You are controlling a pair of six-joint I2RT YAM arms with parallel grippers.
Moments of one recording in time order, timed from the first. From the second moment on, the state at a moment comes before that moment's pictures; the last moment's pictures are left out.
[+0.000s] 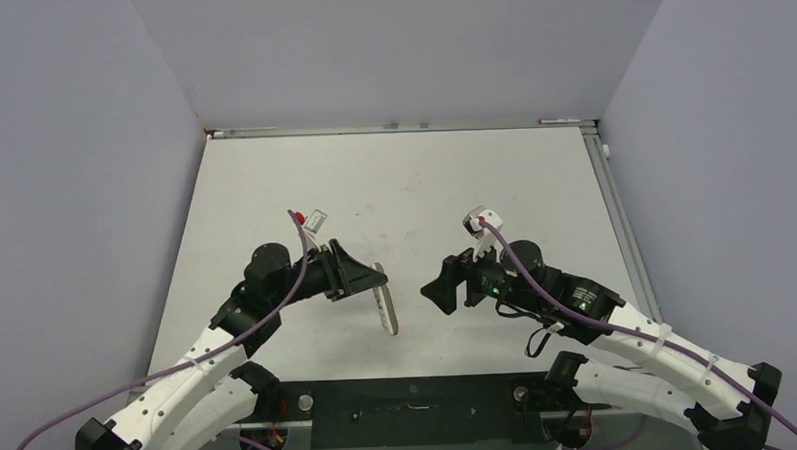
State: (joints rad) left arm -0.56 0.75 0.51 0.06 0.55 -1.08; right arm 0.94 0.80 0.82 -0.40 -0.04 0.45
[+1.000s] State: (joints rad) left arm -0.85 1.36 0.88 -0.40 -0.06 -0.94; right arm 0.94 0.76 0.78 -0.60 0.24 0.45
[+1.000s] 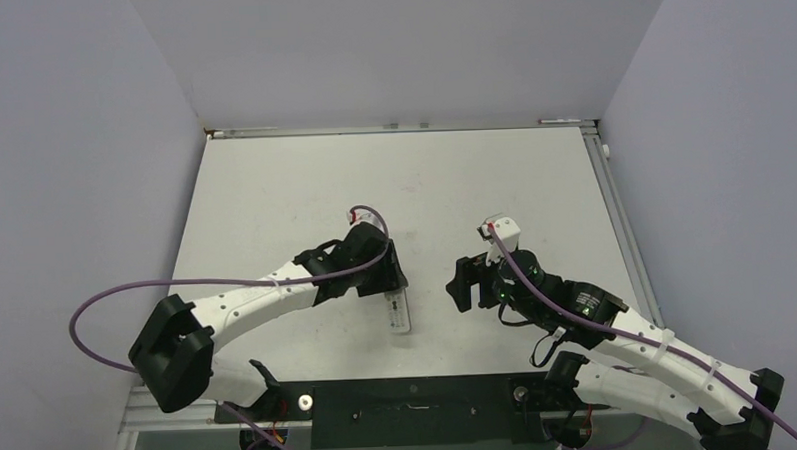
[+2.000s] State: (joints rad) left arm -0.88 1.68 1.00 -0.40 -0.07 -0.93; right arm 0.94 0.80 0.75 -0.61 0.28 0.46
